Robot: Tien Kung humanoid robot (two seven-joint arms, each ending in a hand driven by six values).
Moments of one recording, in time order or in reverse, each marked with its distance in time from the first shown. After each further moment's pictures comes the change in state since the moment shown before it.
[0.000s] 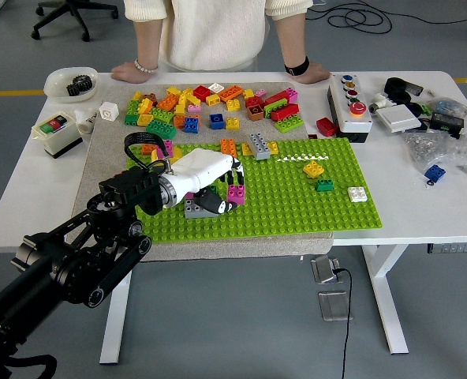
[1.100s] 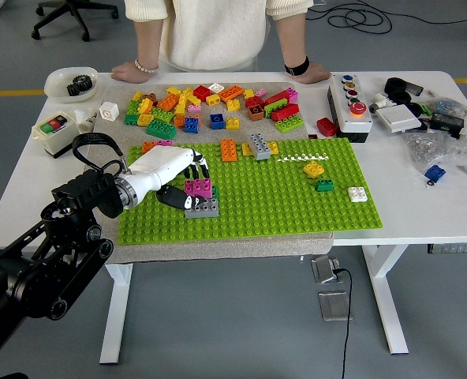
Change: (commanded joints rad) left arm 0.139 0.088 -0.150 -0.159 0.000 -0.046 0.018; right arm -0.007 0.004 0.000 0.000 0.004 -0.001 0.000
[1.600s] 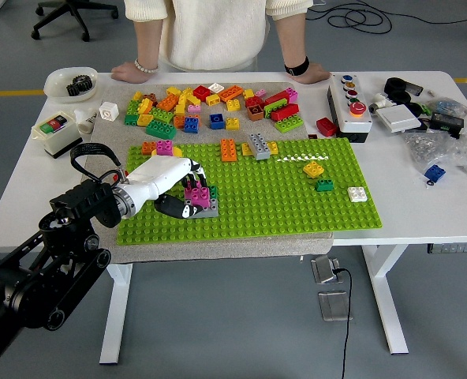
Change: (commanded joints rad) left arm 0.040 0.003 -0.008 -0.006 0.000 0.006 0.002; right arm -0.001 0.000 0.001 0.000 -0.001 0.000 0.000
